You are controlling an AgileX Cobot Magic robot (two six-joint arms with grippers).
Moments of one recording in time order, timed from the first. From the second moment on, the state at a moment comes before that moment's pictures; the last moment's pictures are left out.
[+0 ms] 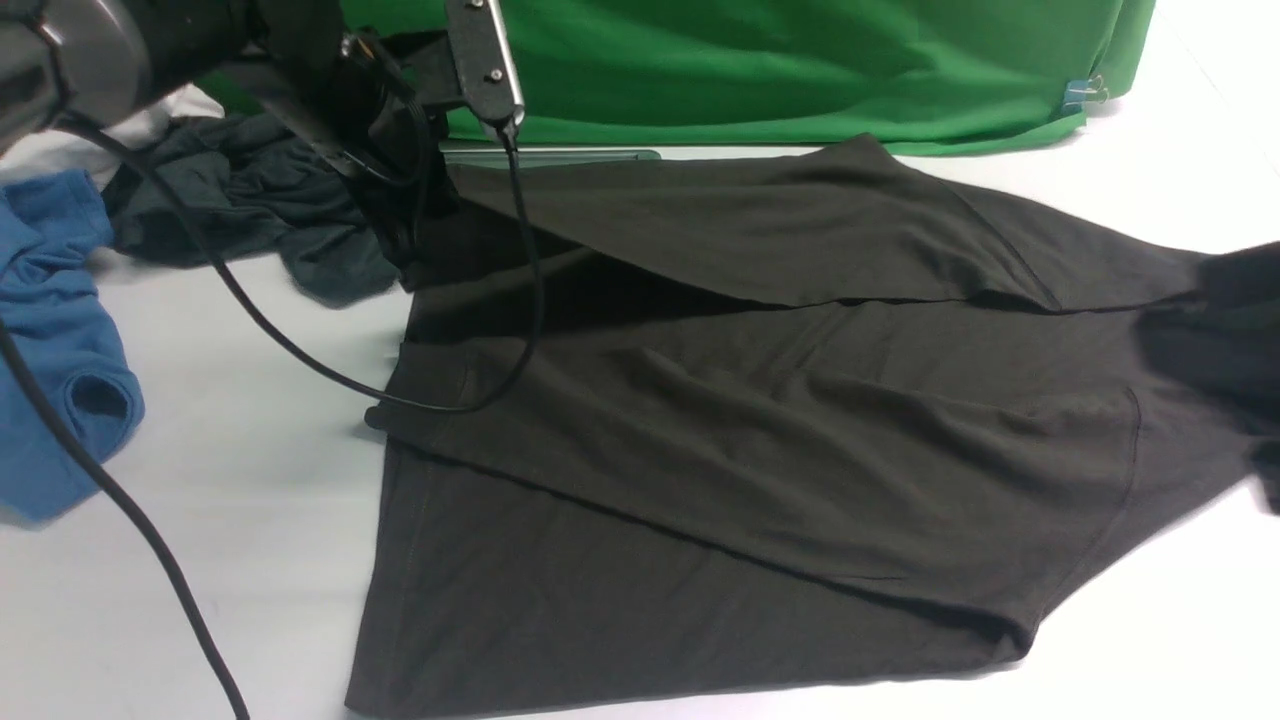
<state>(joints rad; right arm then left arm) 0.56 0.91 -0.94 -0.09 0.80 -0.13 -0.17 1.92 -1.65 -0.07 0.86 1.19</state>
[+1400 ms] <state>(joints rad) 0.56 0.99 -0.92 -0.09 0.78 -0.18 -0.35 1.58 -1.13 0.14 0.84 0.65</state>
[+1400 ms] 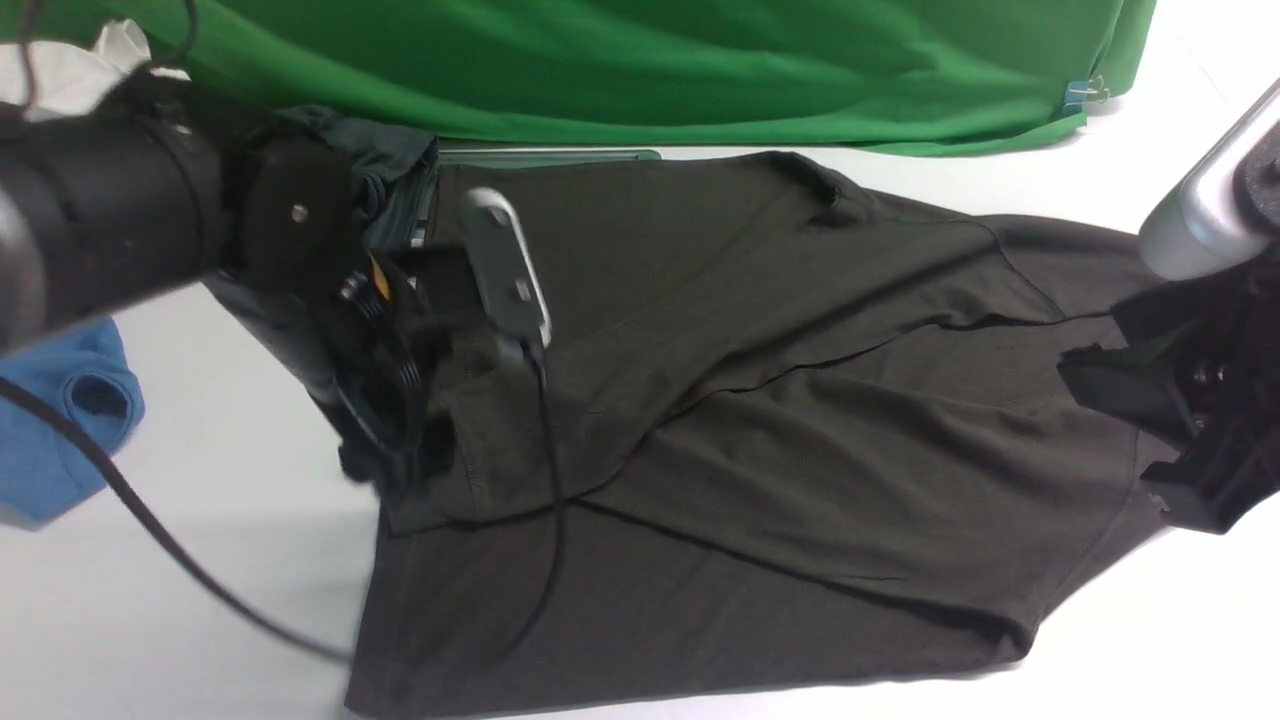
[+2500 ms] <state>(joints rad) 0.56 1.04 -0.91 -0.08 0.80 -0.18 -0.39 1.49 -0.62 -0.08 0.64 1.21</state>
